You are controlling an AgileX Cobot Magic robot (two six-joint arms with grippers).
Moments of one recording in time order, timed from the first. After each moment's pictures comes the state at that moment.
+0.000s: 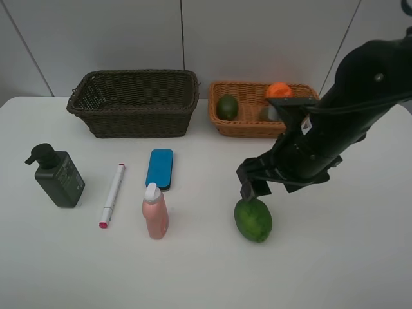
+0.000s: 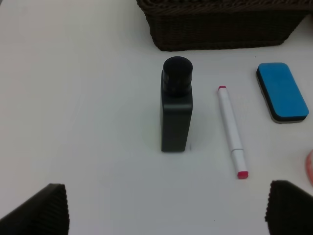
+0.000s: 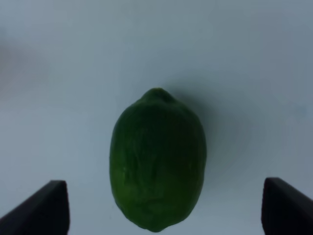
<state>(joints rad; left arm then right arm) -0.07 0.00 -0.51 0.00 1.06 -0.04 0.63 1.57 -0.85 0.07 0.69 0.24</state>
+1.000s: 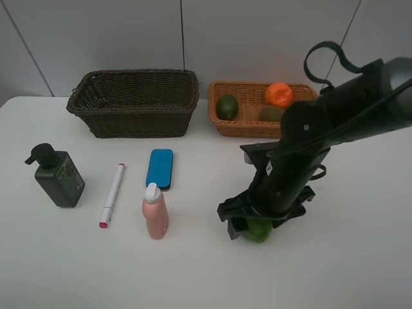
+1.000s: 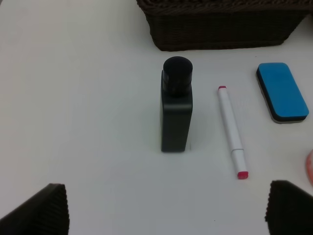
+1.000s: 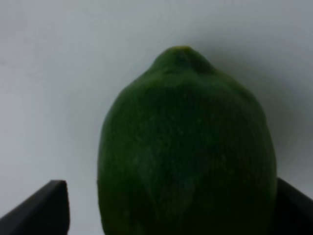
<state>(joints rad) -0.07 0.00 -0.51 0.00 1.06 -0.04 0.69 1.81 -0.85 0.13 0.61 0.23</state>
